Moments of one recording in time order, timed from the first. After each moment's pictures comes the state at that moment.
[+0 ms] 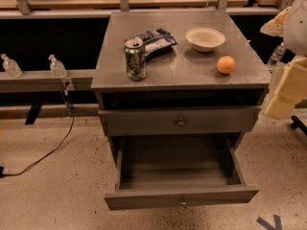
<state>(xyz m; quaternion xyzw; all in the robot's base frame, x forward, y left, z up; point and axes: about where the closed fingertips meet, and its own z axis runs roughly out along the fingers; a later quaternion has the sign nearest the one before) 0.435 -0.205 1.012 -0.60 0.77 -0.07 0.21</state>
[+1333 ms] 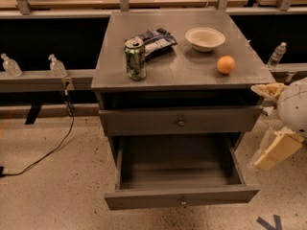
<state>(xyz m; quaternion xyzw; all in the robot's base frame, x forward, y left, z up) 0.420 -0.219 0.887 -0.59 0.75 0.04 0.29</state>
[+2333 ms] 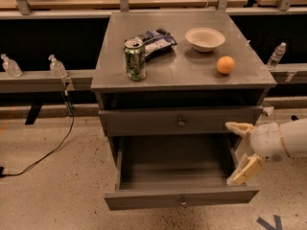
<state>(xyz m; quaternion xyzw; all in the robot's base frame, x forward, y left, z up) 0.463 -0.223 0.723 -0.57 0.71 0.22 0.35</state>
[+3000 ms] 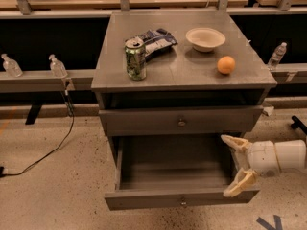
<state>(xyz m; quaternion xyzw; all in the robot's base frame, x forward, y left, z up) 0.457 -0.220 0.664 -0.55 0.68 0.28 0.40</state>
